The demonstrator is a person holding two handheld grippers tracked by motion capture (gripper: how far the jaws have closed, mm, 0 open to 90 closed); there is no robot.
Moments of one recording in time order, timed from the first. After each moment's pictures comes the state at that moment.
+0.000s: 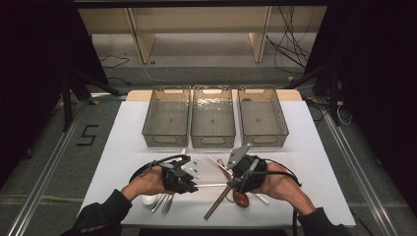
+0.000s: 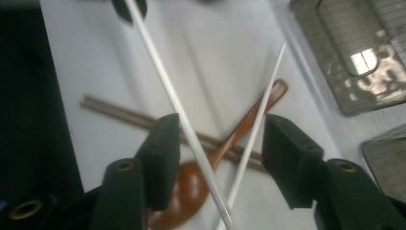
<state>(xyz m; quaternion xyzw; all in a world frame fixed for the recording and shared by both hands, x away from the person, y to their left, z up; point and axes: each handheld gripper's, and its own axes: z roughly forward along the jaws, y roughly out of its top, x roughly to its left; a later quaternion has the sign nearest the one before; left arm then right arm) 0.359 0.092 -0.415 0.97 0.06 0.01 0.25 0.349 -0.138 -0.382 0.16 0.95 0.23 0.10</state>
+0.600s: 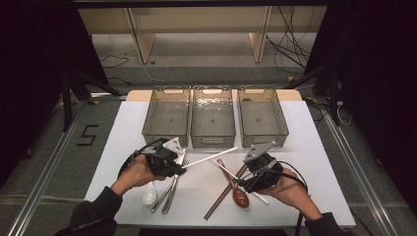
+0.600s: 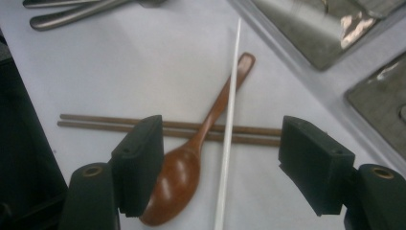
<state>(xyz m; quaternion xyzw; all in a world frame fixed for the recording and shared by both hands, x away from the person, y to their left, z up) 0.391 0.137 -0.403 0.93 0.23 0.03 0.29 0.348 -0.175 -0.396 0.28 0.91 0.28 0.11</state>
